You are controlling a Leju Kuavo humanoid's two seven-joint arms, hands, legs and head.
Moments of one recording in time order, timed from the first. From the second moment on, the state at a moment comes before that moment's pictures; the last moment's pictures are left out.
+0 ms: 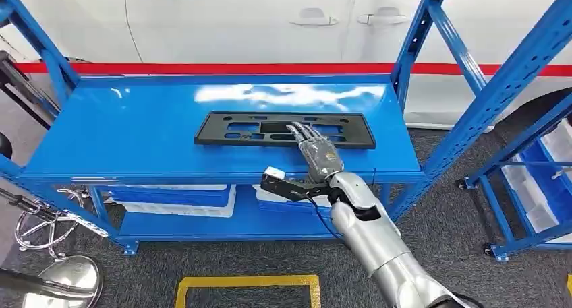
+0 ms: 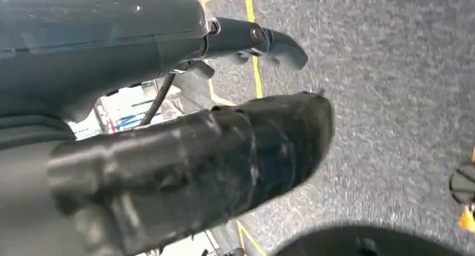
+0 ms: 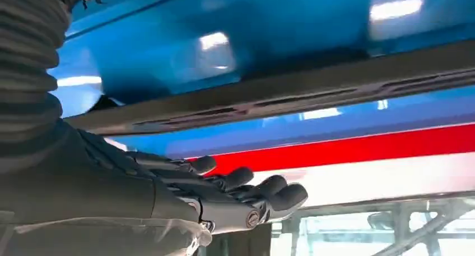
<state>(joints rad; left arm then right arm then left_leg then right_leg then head) -0.05 -0.22 1.28 -0.55 -1.33 -0.32 0.32 -0.60 0.10 0.61 -0.94 1.14 -0.14 -0.18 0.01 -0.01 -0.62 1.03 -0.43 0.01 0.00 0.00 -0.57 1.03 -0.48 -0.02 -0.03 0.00</state>
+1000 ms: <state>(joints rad) -0.05 -0.22 1.28 -0.54 -1.32 -0.30 0.31 -0.62 0.16 0.56 -0.80 1.19 -0.17 -0.15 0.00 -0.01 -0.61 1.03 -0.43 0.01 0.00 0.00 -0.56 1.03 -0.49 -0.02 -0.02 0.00</state>
